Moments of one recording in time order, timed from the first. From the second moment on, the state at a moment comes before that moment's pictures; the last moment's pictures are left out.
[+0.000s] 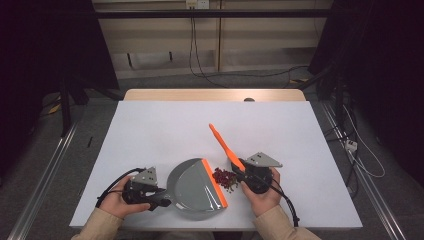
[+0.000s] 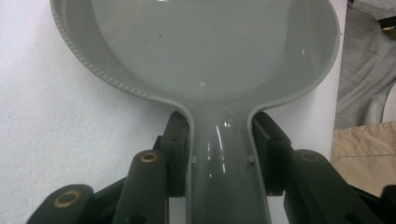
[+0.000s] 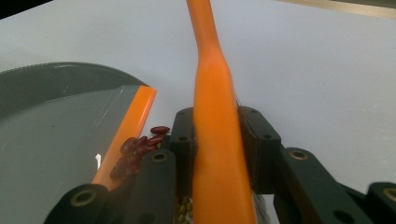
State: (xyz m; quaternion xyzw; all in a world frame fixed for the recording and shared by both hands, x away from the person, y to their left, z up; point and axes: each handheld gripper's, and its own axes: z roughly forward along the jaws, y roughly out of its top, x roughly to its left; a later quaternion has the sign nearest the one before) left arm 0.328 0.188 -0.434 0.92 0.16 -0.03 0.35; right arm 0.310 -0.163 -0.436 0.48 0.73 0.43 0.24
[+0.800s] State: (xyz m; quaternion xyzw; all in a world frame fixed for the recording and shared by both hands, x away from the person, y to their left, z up) left arm 0.328 0.185 -0.436 0.92 0.16 -0.03 0.36; right arm 0.308 -0.155 -0.436 0.49 0.72 0.44 0.23
